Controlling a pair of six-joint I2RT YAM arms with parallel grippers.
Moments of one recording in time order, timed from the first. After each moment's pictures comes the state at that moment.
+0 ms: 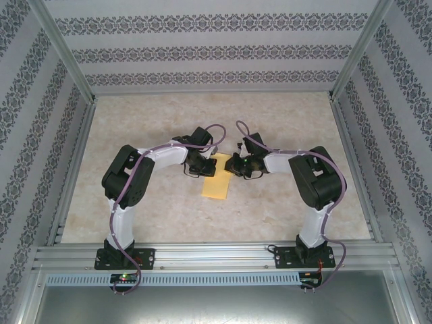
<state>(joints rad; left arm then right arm) -0.55 2.02 1.33 -0.55 0.34 -0.34 0.41 1.88 0.95 -0.05 -0.54 0.78</state>
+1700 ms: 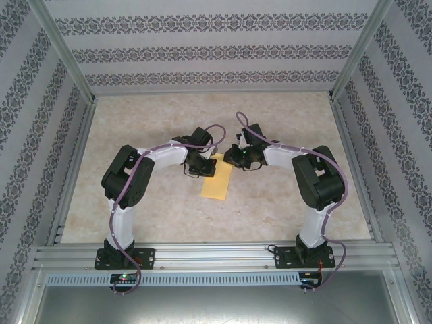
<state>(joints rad) -0.55 2.02 1.33 -0.55 0.34 -0.34 0.40 1.88 1.07 -0.15 -0.51 0.76</state>
